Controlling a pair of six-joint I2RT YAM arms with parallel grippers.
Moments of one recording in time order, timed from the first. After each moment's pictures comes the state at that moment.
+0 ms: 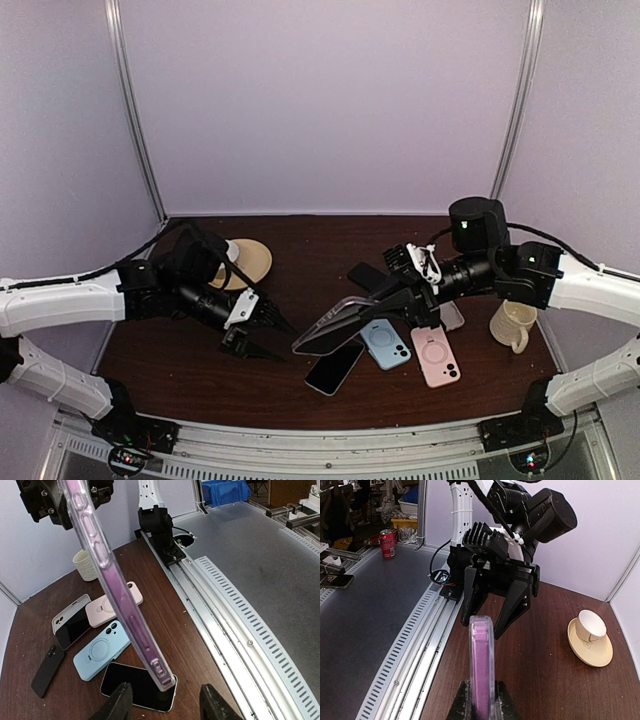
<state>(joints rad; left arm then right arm) -0.90 1.23 0.86 -0.28 0.79 0.77 0.90 1.15 0.98 -0.23 -0.75 -0.49</state>
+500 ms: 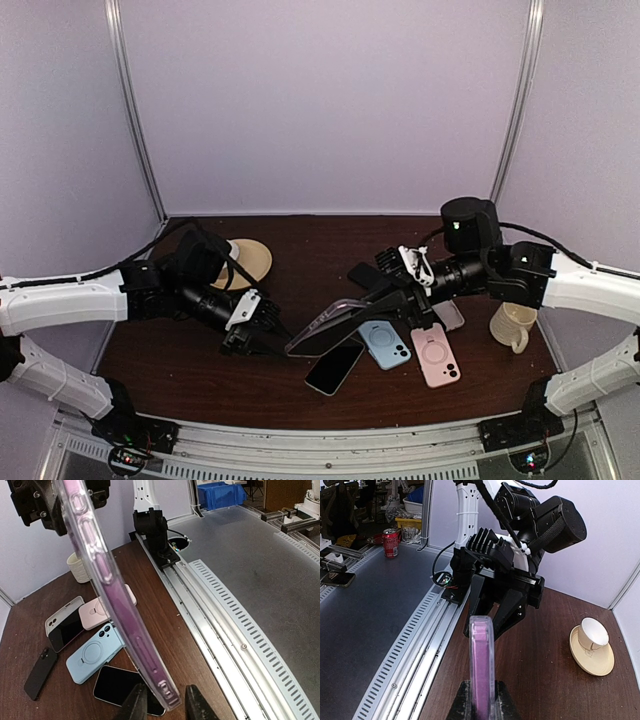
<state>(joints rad) -0.91 1.24 0.86 -0.28 0.82 0.75 0.93 1.20 1.00 -0.19 -0.75 -0.50</state>
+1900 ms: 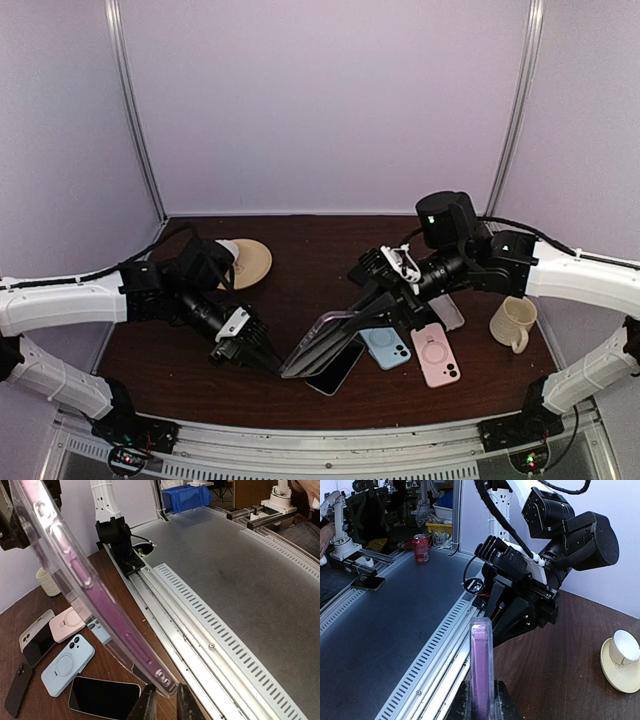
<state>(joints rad) -0.92 1.24 0.86 -0.40 0.93 0.87 0.95 1.31 1.11 -0.28 -0.89 -0.50</state>
